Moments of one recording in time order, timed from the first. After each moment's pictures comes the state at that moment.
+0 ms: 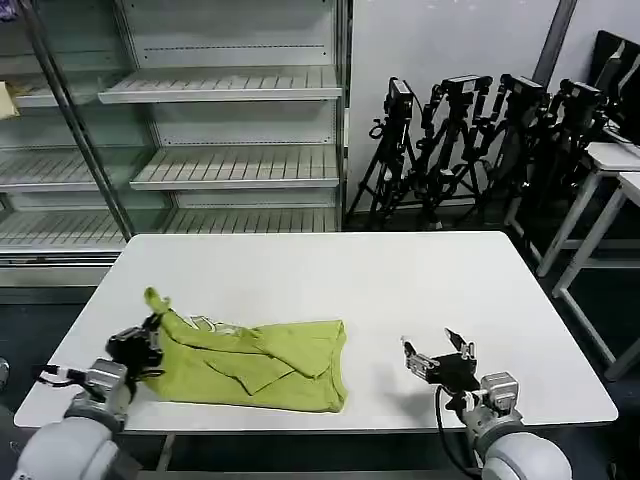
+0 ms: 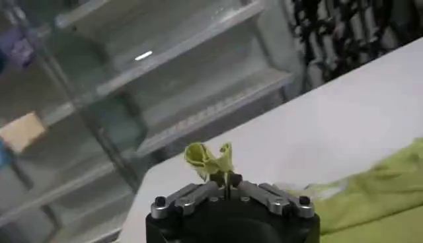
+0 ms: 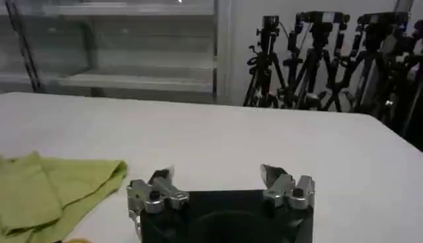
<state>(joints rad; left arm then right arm) 1.40 -0.95 -0.58 -2.19 -0.21 0.57 -0.11 -1.38 1.09 0.44 2.23 0.47 -0.55 0.19</state>
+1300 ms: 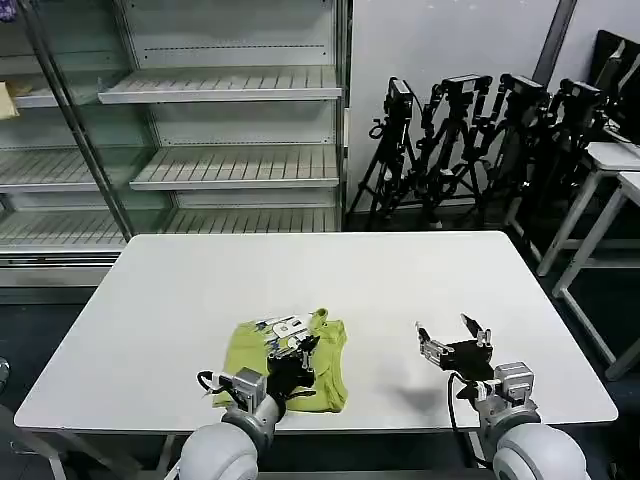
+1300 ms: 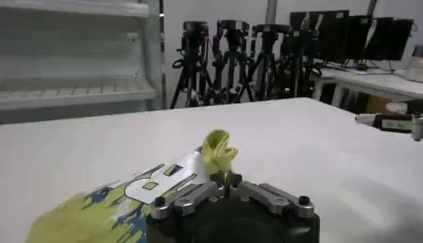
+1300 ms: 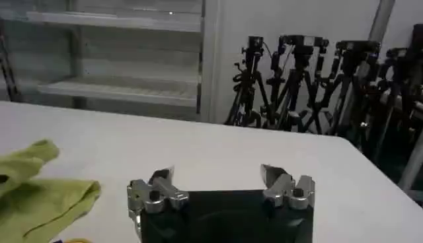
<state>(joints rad) 1.15 -1.17 -0.03 -2.12 -0.47 0.58 -0.27 -1.36 1.08 0.49 2.24 0.44 -0.56 0.18</state>
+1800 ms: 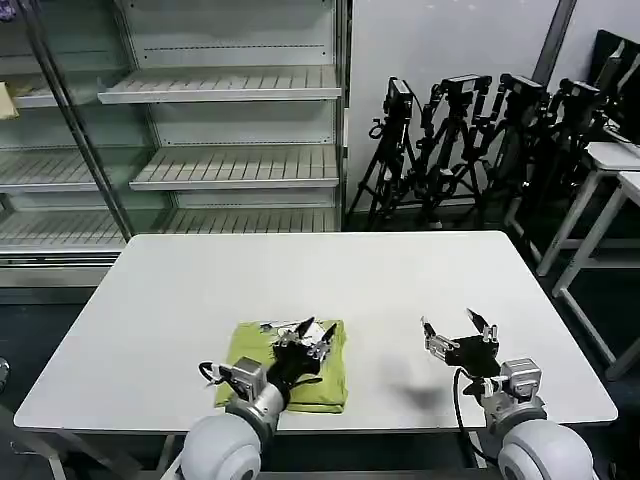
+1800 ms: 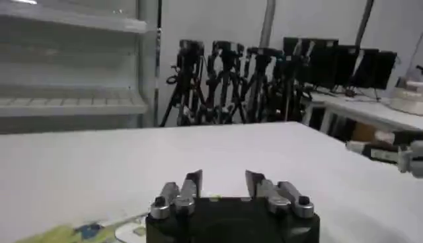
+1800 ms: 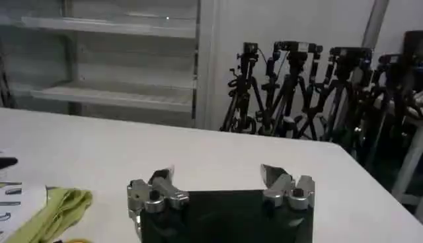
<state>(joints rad) 1.13 -1.18 -0.06 -2.16 -0.50 0.54 -0.26 -1.35 1.08 0.51 2.24 0.45 -0.56 0.18</state>
